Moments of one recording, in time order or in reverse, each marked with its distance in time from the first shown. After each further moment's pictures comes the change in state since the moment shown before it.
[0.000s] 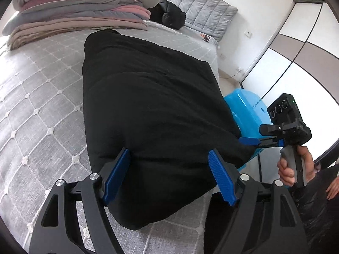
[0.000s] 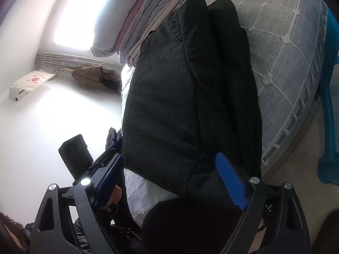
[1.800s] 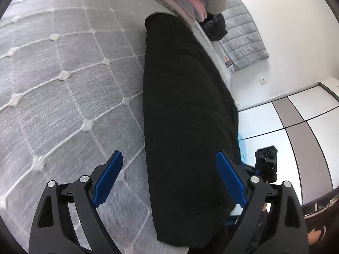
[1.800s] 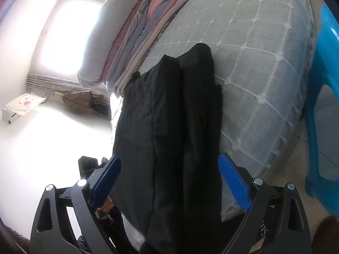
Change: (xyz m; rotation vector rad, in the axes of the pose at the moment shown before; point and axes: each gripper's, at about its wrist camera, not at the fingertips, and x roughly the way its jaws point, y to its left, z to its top) left arm 0.054 0.178 0.041 -0.512 0.090 -0.221; right arm -0.013 -0.026 0.080 0.071 -0.120 -0.062
